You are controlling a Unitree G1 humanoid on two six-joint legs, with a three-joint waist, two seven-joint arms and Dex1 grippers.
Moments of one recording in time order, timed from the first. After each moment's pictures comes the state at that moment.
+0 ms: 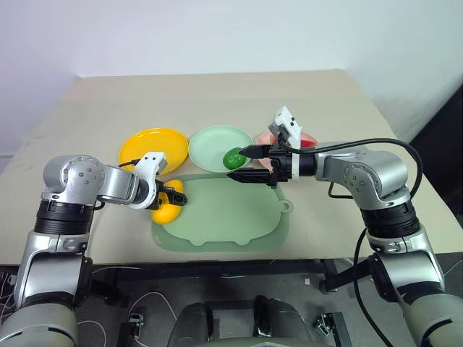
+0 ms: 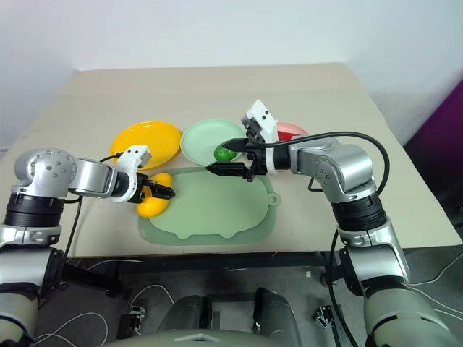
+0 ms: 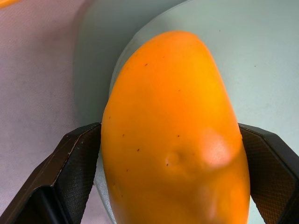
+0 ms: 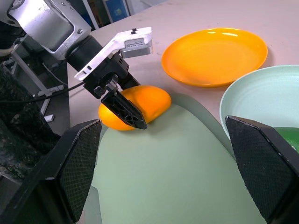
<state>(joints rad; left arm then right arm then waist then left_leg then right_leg) -0.75 0.68 -0.01 0.16 -1.05 1.60 0.09 -0.81 -0.50 0.14 -0.08 0.59 0.98 0.87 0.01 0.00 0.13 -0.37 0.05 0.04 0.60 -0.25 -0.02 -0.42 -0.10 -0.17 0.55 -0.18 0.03</state>
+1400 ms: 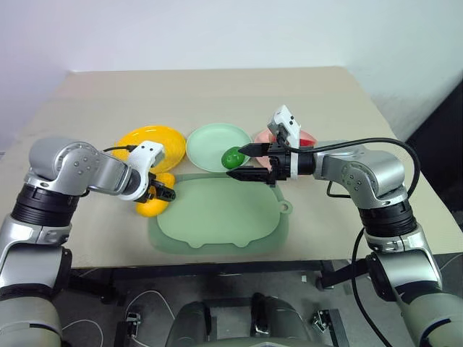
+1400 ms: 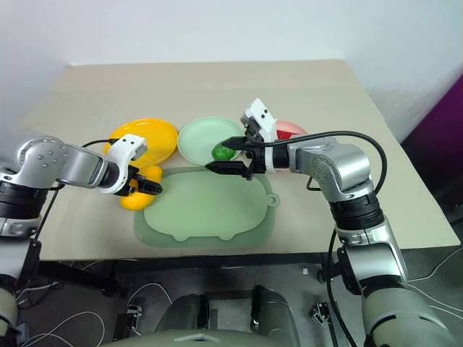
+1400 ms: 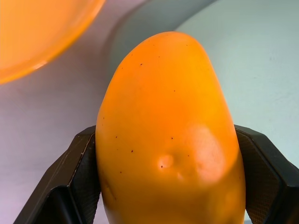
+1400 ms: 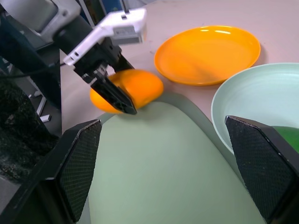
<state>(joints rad) -0.87 0.86 -0.20 0.05 -1.05 1.61 -0.02 -0.81 -0.48 0.14 -0.05 0.56 0.95 0.89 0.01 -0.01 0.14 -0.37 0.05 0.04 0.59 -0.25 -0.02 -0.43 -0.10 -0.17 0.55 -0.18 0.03</state>
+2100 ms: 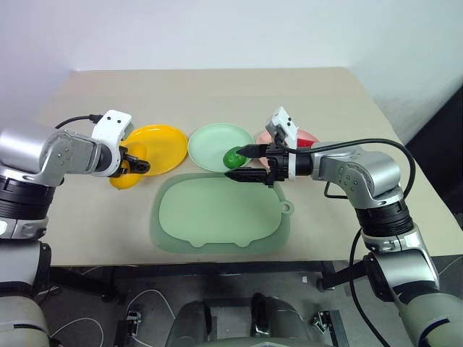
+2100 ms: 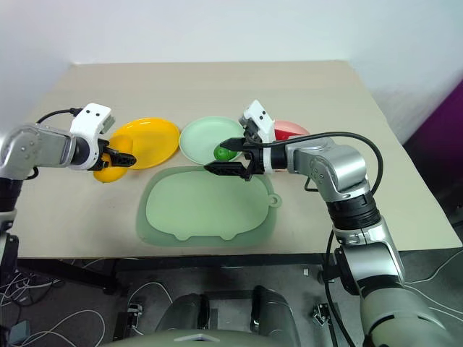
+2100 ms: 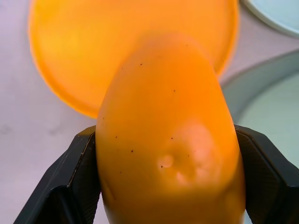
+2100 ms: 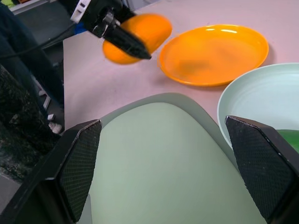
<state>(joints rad) -0.88 0.95 -0.21 0.10 -0.66 1.36 -0.27 -0.81 -0.47 0.15 -0.04 0.55 0.95 0.90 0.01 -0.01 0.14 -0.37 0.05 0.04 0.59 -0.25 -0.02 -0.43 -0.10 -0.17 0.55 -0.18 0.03</state>
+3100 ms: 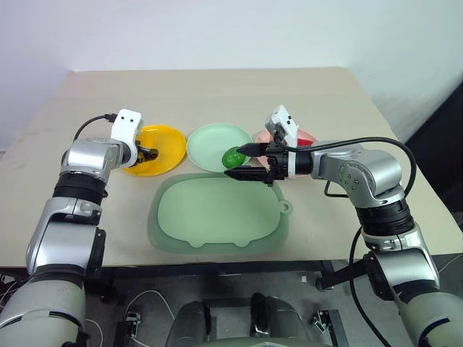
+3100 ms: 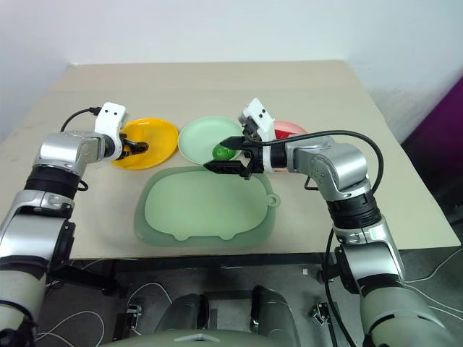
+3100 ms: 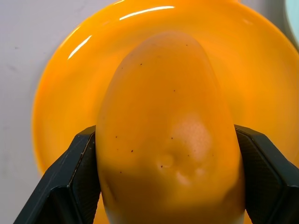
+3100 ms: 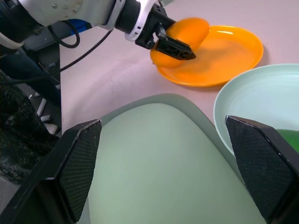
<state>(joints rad) -1.01 0.63 -0.14 0.78 -0.19 0.76 -0.41 -0.82 -0.47 0.15 -0.05 0.56 0.97 0.87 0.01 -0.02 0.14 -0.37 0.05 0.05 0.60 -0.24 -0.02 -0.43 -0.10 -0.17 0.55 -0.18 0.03</state>
